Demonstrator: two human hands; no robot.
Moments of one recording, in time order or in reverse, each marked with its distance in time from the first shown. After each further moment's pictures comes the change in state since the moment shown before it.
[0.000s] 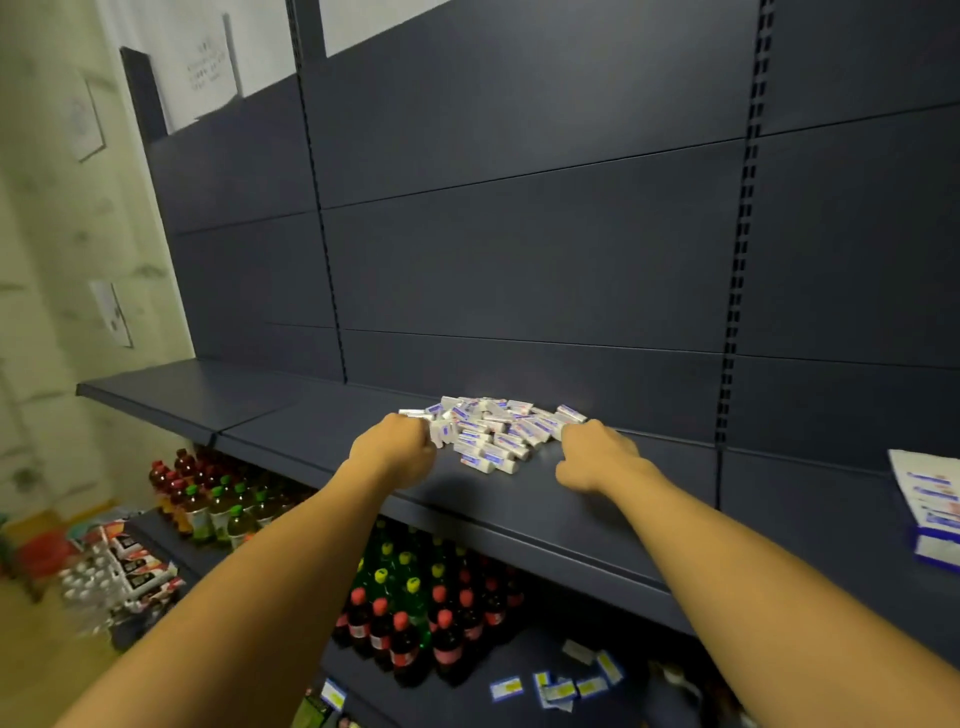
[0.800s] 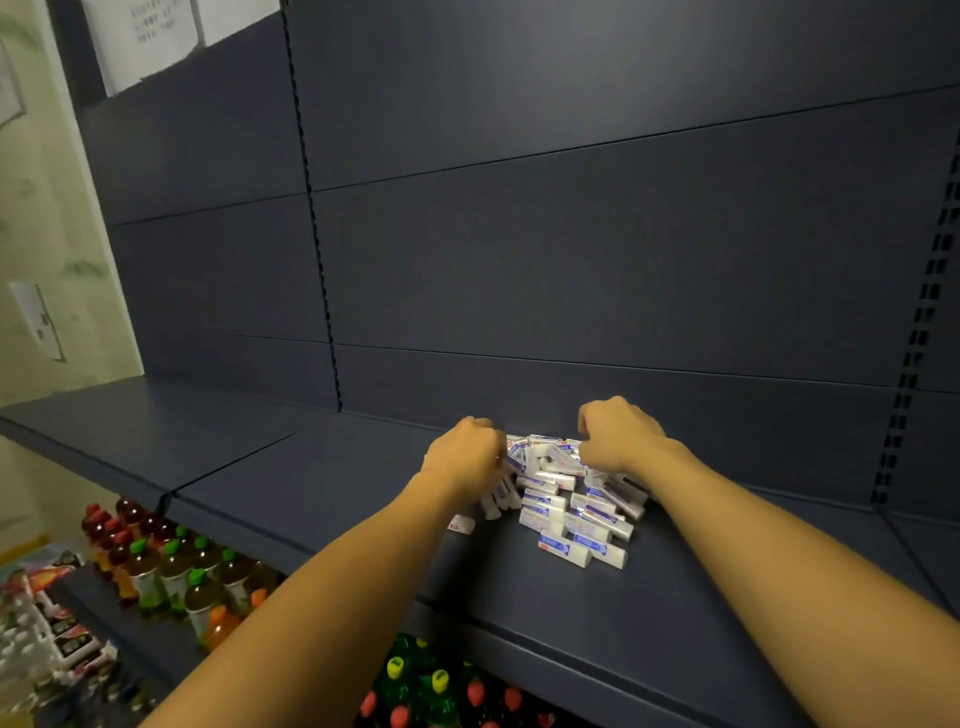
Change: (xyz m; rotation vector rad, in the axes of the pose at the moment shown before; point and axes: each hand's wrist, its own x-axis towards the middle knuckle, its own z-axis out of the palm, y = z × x) left_hand 0.192 -0.050 0.067 0.015 0.081 0.362; right_hand 0.202 -0.061 0.013 0.021 0.087 0.060
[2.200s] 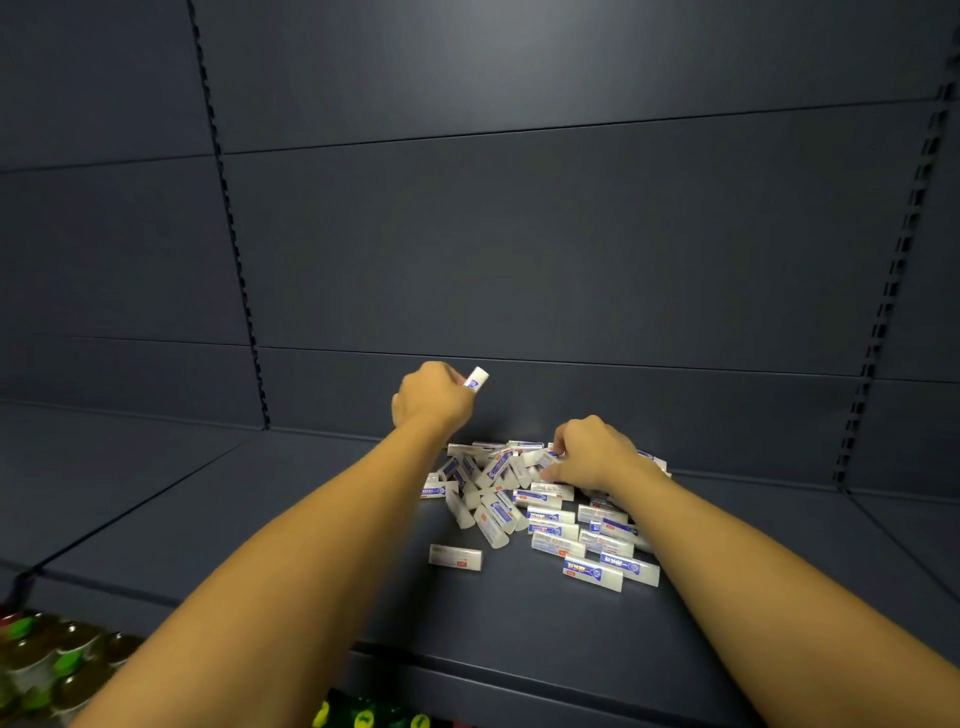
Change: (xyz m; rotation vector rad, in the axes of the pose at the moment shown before) left_hand 0.080 -0.052 -0.022 -0.659 0.161 -0.369; right_hand 0.055 -0.016 0.055 0.007 -0.024 0.178
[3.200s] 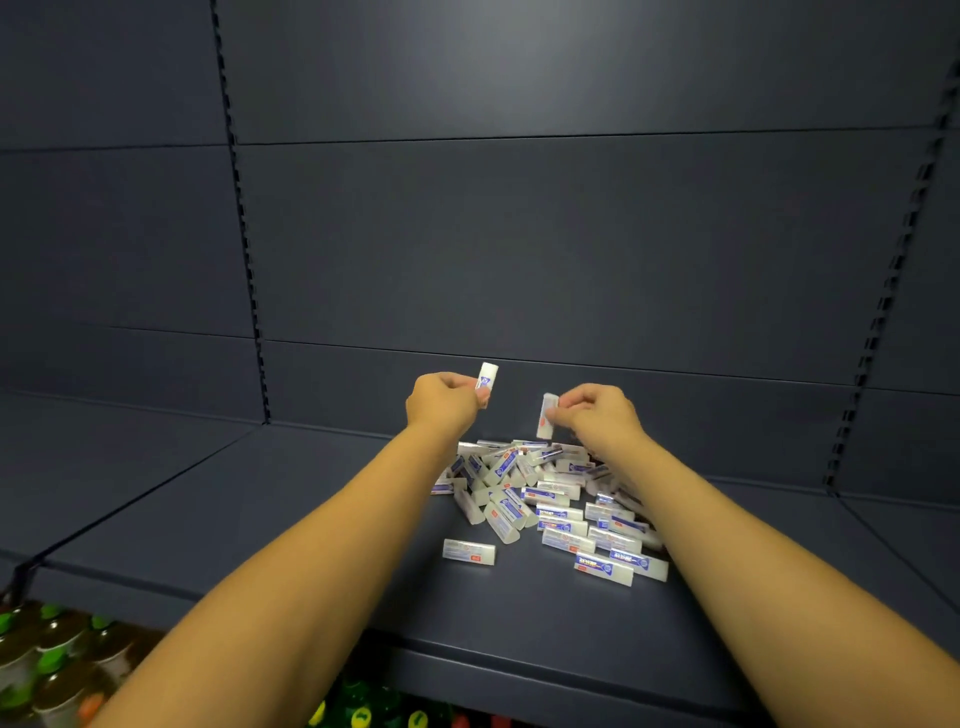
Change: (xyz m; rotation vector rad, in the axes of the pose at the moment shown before) left_hand -0.030 -0.002 -0.013 -0.636 -0.079 -0.187; right_hand -0.011 -0.020 -0.023 0.935 0.304 0.177
